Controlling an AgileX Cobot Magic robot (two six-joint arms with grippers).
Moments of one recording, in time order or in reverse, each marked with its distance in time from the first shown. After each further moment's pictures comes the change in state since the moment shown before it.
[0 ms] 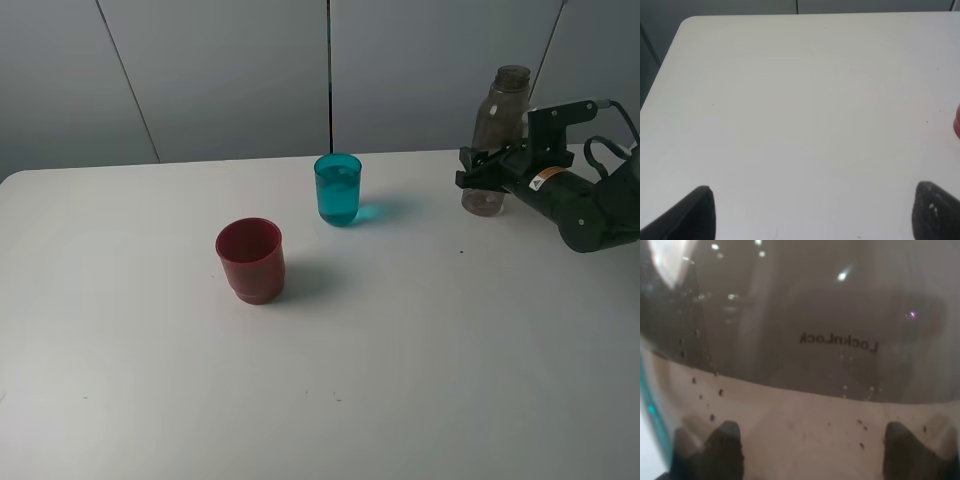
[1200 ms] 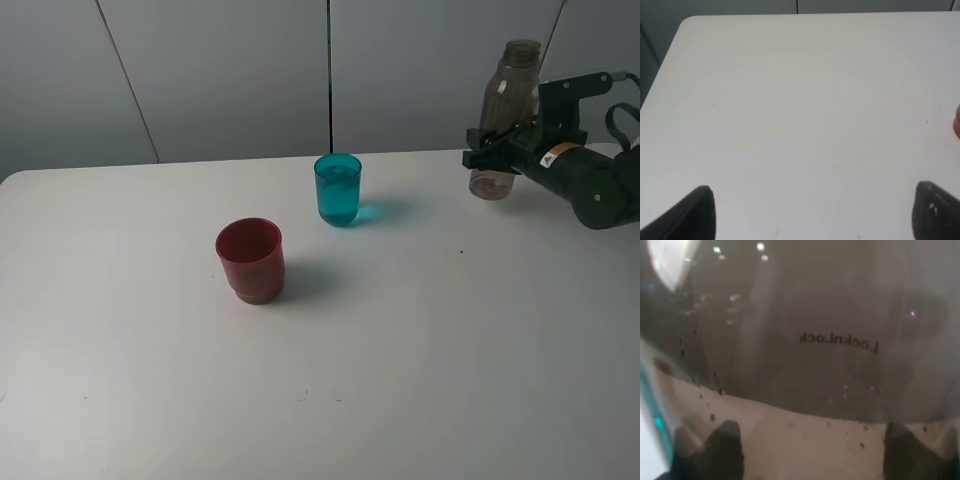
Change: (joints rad) left arm 0.000 0.000 0.000 0.000 0.000 0.000; right arm 0.000 -0.092 0.000 0.000 0.088 0.010
